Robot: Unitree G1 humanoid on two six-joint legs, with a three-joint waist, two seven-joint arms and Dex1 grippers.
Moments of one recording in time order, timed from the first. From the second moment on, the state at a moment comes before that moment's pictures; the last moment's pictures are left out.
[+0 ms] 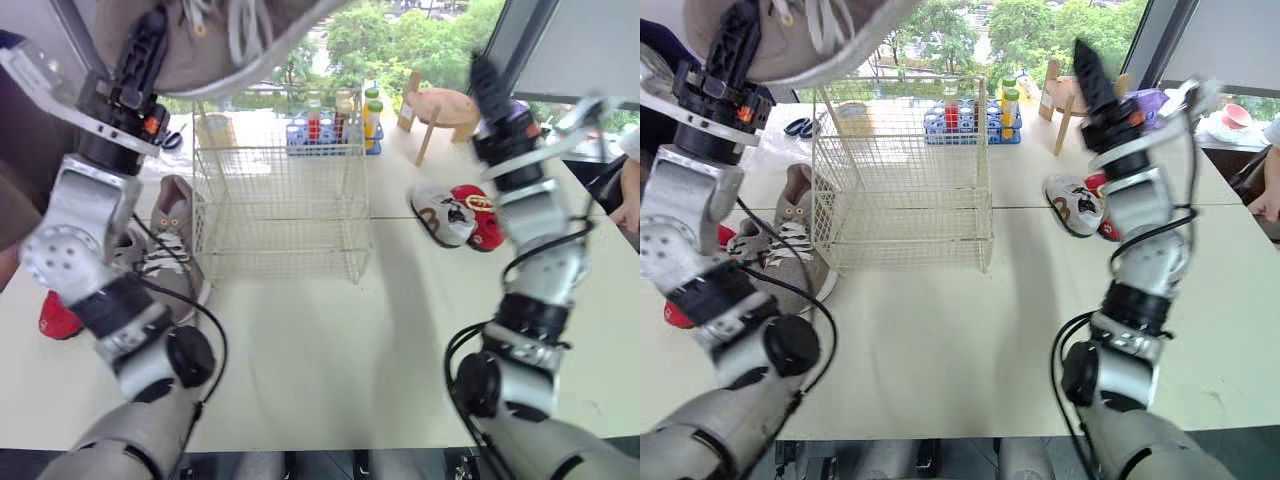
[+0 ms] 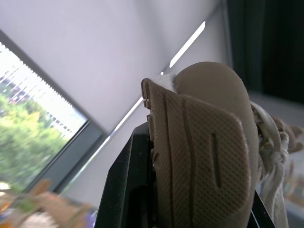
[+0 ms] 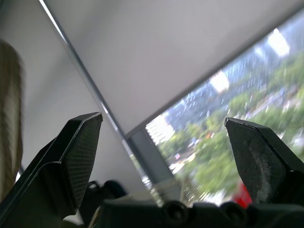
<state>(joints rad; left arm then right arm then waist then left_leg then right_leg) -0.91 0.11 0.76 -0.20 -1.37 0.87 -0.11 -0.81 -0.12 -0.46 -0.02 0.98 0.60 0.34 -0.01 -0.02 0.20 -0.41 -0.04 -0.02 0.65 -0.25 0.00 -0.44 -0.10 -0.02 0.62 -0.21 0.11</state>
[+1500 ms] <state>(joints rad) -0.31 0.61 0.35 -0.58 -1.41 0.78 -0.03 -1.31 -0.38 -0.22 0.41 0.79 0.37 0.73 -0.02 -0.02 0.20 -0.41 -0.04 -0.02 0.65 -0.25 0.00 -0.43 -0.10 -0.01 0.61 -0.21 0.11</state>
